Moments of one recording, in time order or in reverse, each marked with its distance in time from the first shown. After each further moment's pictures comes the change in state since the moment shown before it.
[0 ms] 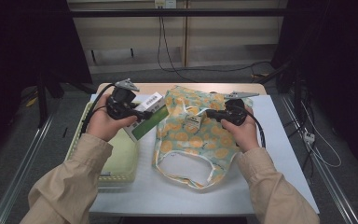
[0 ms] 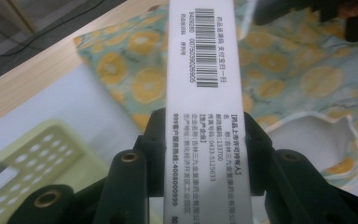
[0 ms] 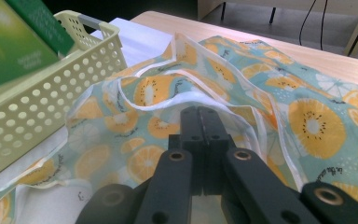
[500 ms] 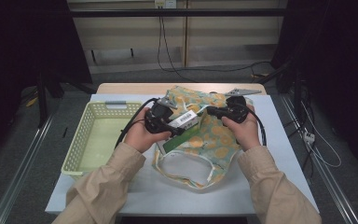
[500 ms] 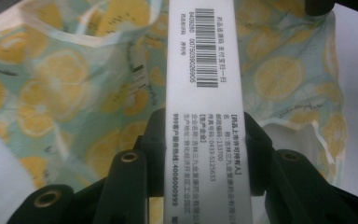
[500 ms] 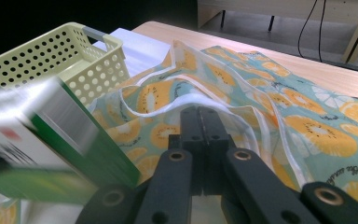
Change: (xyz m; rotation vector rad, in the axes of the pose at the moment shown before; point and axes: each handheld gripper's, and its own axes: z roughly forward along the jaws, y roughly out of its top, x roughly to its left) left arm -0.051 0.006 0.082 0.066 -0.128 0.084; right arm 0.001 0.009 -0.006 -0.027 0.000 0.000
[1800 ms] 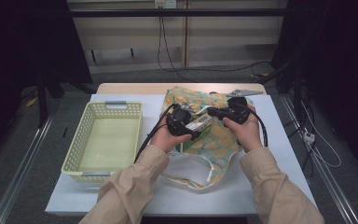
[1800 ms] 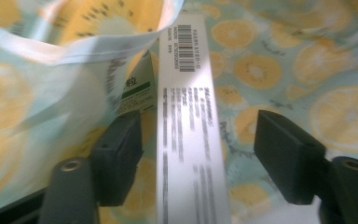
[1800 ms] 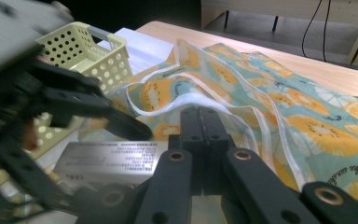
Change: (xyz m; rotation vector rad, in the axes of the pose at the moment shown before) left arm 0.003 0.005 0.064 -0.034 0.075 -0.050; right arm -0.001 -0.003 -0.003 0.000 0.015 -0.003
